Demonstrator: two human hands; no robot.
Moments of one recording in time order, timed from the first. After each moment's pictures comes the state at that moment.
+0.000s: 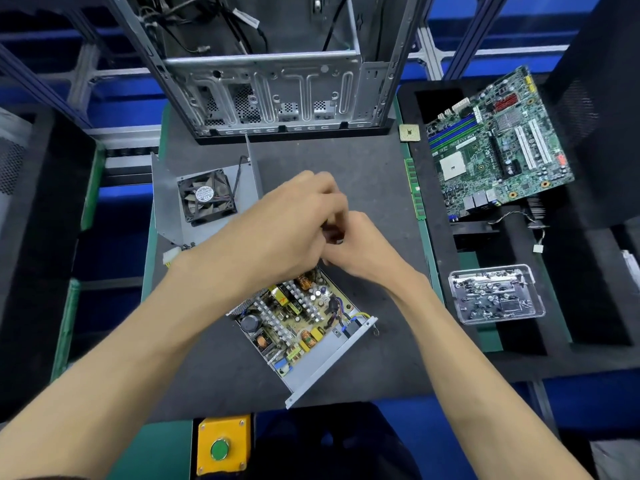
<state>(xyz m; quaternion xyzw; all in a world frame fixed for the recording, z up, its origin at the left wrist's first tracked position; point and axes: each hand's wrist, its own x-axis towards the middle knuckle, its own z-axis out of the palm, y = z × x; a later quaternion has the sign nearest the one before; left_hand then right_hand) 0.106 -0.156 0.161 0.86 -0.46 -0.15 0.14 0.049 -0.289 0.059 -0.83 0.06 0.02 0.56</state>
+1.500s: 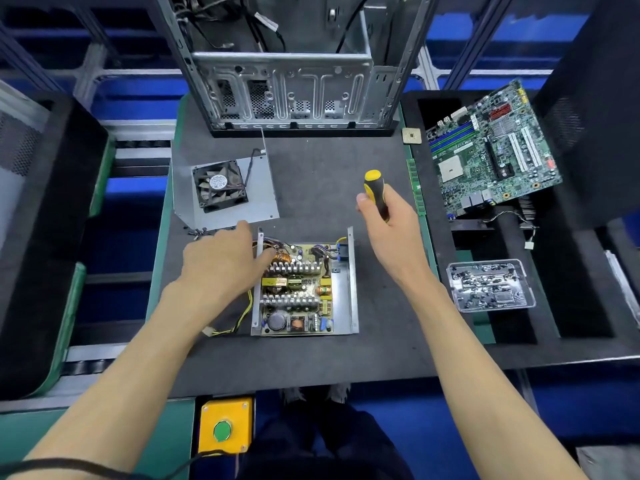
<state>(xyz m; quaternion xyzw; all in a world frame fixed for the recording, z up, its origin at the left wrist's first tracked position) 0.097 -0.068 0.073 0.97 -0.17 -0.15 -0.03 0.018 -0.294 0.065 -0.80 0.21 -0.14 0.55</state>
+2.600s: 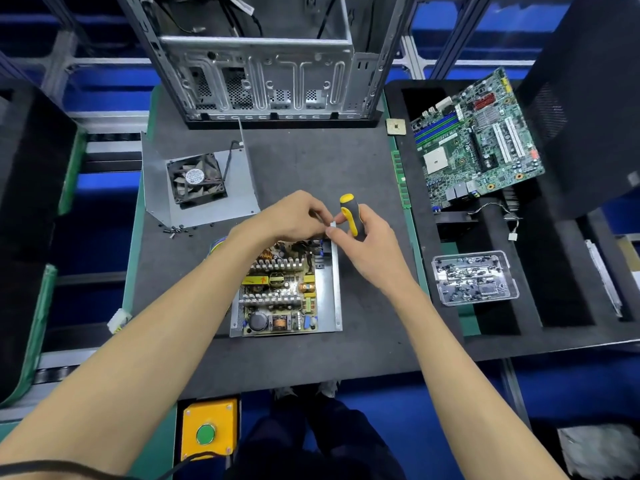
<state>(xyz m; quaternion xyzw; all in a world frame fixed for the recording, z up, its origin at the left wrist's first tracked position) 0.130 -0.180 0.060 0.84 -0.28 -0.37 0.28 0.001 -0.297 0.039 -0.82 0.23 -0.05 0.53</state>
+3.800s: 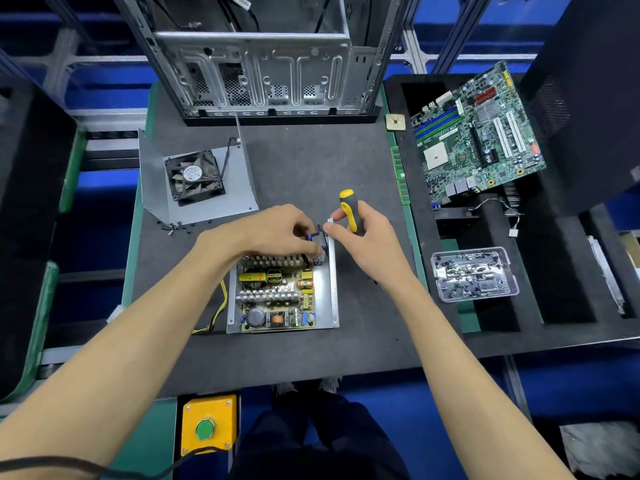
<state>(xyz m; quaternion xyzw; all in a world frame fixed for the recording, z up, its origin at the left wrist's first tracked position) 0.126 -0.152 0.060 0.82 -0.39 -0.38 0.16 0.002 -0.303 0.036 -0.80 0.23 -0.03 0.55</state>
